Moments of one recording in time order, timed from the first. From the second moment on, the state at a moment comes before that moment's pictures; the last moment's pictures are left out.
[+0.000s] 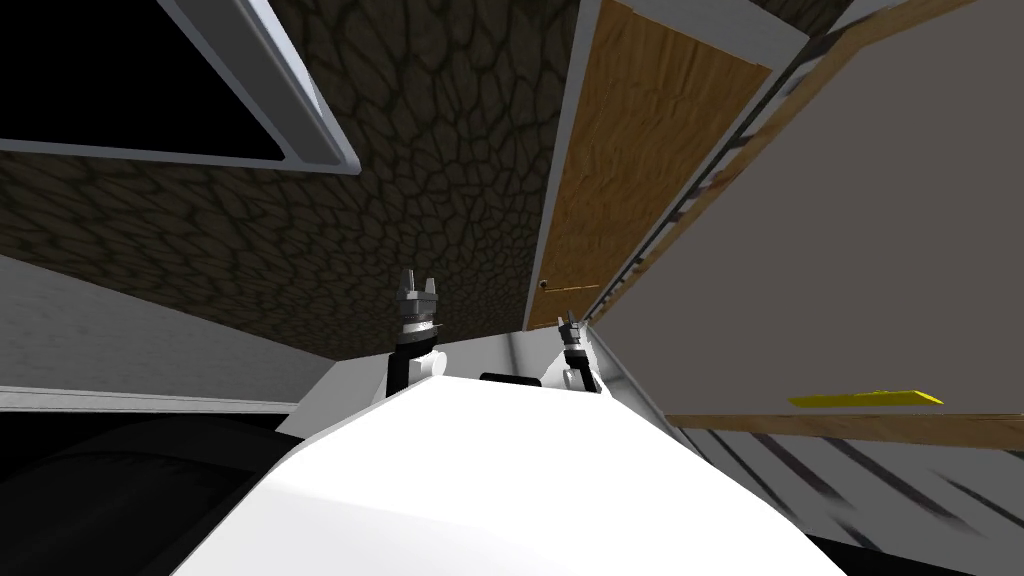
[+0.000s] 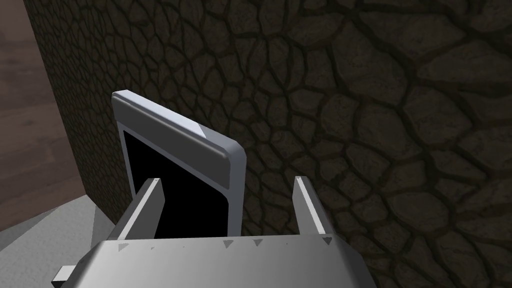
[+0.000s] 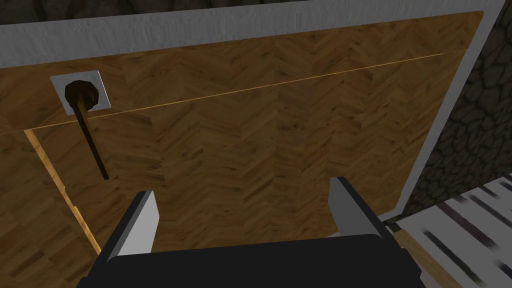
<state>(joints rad) 0.15 -0.21 0.11 -1.27 -0.07 -0.78 -0.17</state>
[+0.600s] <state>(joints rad) 0.10 -0.24 0.12 -1.10 -0.08 -0.81 -0.19</state>
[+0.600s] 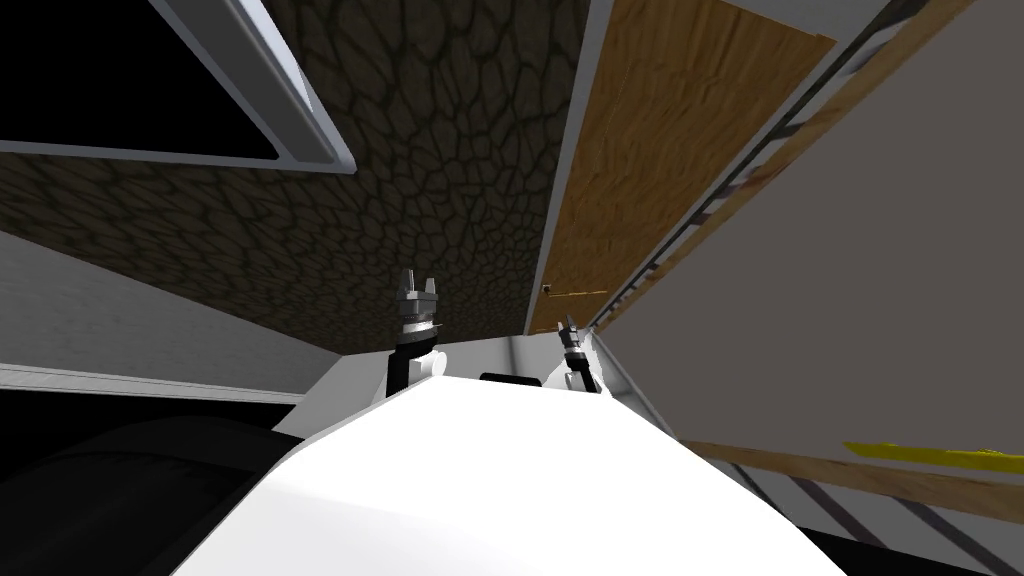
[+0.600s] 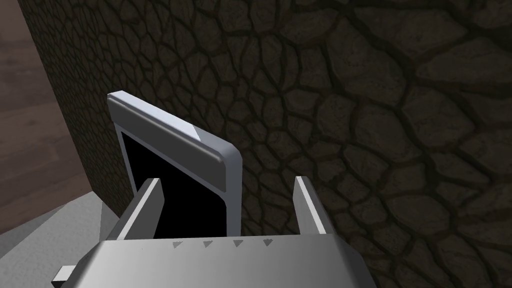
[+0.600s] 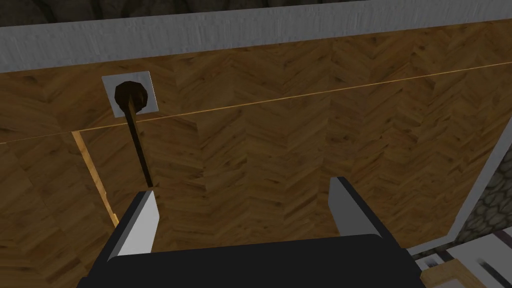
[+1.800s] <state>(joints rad) 0.00 -0.28 0.13 -0.83 -0.08 -0.85 -0.23</state>
